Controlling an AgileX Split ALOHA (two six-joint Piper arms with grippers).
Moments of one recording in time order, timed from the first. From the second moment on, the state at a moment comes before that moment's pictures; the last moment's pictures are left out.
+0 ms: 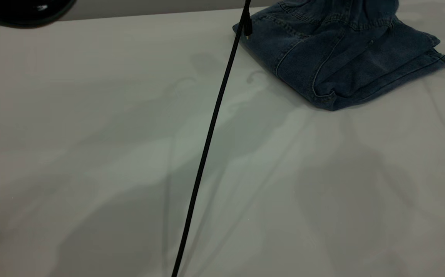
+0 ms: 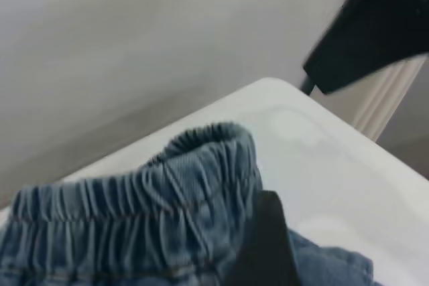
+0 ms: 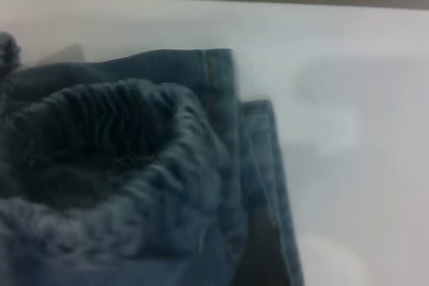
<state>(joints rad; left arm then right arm) -0.72 2.67 -2.27 -1.74 0.11 1.57 -0.13 2.59 -2.58 0.18 1.22 -0.24</state>
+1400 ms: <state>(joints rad) -0.63 2.61 -2.26 -1.50 0.43 1.18 -0.20 2.01 -2.61 0.57 1.22 -0.23</state>
